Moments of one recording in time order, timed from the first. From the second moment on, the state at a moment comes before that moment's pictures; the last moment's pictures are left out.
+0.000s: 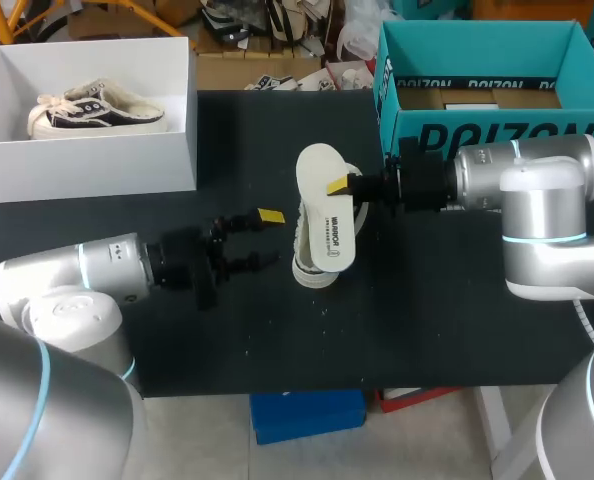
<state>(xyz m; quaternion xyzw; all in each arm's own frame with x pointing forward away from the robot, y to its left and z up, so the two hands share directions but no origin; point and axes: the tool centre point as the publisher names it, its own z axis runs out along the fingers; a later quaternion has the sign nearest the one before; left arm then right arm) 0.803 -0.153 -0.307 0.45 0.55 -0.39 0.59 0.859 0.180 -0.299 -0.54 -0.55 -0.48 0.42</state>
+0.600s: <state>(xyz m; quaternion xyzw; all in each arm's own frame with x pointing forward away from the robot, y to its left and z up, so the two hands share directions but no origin) 0.842 -0.183 -0.295 0.47 0.56 -0.35 0.59 0.859 0.180 -0.299 -0.54 -0.55 -0.48 0.42</state>
